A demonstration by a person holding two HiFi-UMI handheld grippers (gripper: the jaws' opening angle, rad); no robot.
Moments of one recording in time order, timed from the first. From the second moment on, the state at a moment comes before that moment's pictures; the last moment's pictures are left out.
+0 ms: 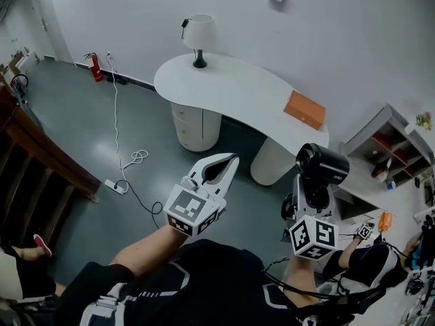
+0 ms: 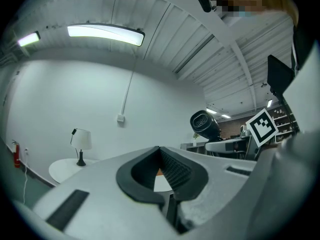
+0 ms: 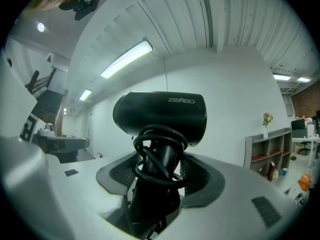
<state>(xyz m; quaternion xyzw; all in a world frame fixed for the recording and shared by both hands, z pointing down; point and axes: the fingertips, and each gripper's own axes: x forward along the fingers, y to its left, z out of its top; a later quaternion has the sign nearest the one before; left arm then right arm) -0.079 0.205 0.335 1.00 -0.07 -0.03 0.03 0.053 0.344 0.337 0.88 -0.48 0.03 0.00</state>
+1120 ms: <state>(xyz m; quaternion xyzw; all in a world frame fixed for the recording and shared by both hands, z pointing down) -0.030 0.111 0.345 0.99 -0.15 0.00 0.04 0.108 0.219 0.348 0.82 -0.57 0.04 0.01</state>
